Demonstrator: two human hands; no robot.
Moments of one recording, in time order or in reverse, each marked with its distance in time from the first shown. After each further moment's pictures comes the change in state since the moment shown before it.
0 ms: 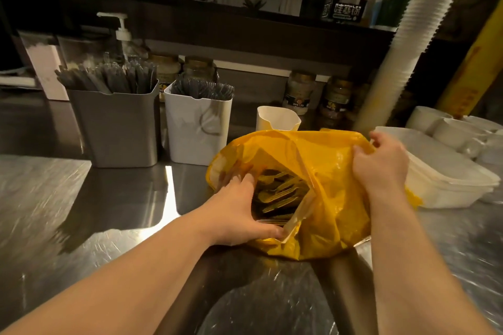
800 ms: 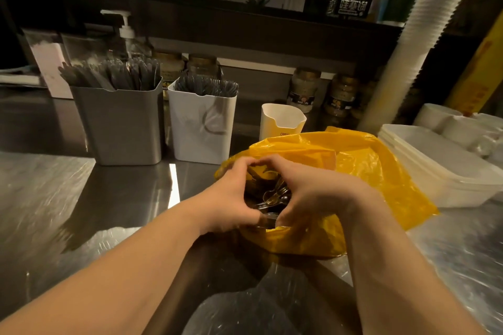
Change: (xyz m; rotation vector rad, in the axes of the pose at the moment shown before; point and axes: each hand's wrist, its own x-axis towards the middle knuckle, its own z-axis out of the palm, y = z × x) left_hand 0.001 -0.016 -0.013 -0.312 0.053 0.084; right_hand -0.065 -0.079 0.007 -0.270 -1.237 -0.466
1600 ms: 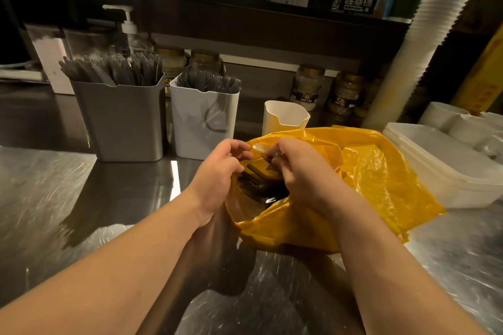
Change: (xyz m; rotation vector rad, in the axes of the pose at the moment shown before) left_hand 0.002 0.006 -0.004 -0.556 0.388 -0.017; right_hand 0.020 0.002 0.015 0.044 0.537 -0.070
